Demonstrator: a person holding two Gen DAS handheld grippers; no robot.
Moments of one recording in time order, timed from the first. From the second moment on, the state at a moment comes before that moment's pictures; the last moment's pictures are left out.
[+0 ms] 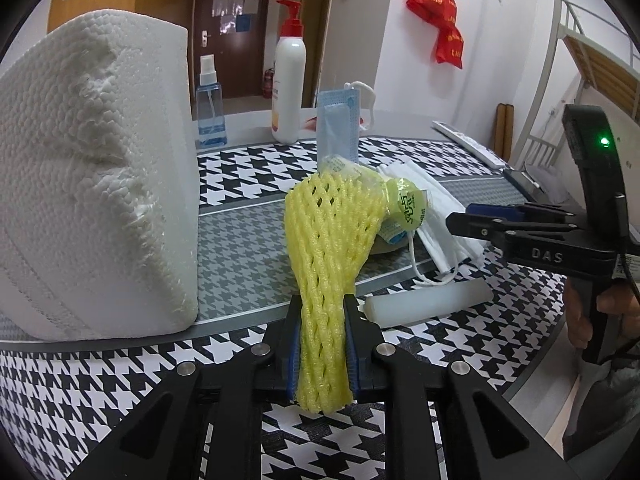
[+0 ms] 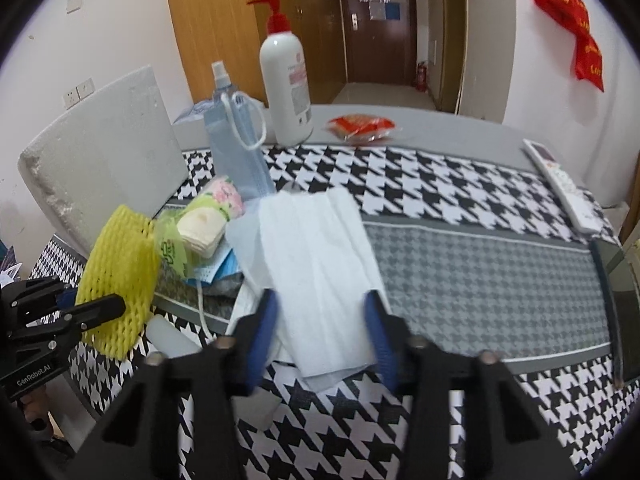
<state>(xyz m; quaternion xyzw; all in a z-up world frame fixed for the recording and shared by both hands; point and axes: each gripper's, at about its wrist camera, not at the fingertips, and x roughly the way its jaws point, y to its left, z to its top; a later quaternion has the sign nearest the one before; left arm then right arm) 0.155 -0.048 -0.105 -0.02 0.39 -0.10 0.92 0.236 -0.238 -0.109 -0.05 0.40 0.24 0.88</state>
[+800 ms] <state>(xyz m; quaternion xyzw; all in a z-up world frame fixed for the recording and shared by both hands) 0.135 -0.041 -0.090 -0.02 0.36 -0.11 0.93 0.211 -0.266 -0.076 -0.04 0.35 0.21 0.91</state>
